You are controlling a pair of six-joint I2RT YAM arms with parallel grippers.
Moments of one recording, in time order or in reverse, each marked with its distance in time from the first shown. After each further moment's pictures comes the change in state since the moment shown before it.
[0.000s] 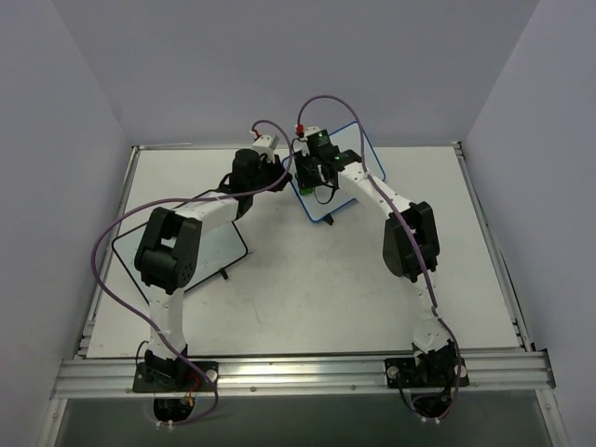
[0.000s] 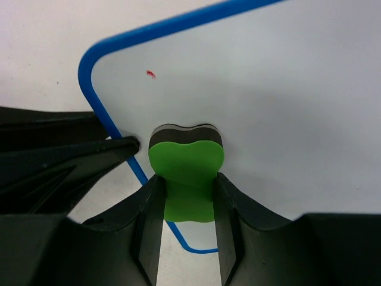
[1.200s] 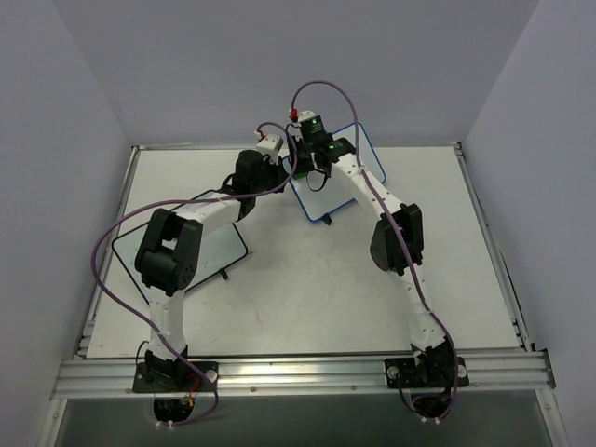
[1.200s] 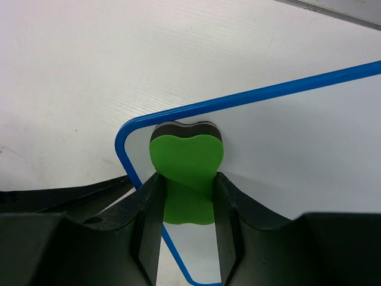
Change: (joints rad) left arm -0.022 -0.011 0.000 -0.028 -0.069 0.089; right arm 0.006 0.180 0.383 -0.121 0.027 0.000
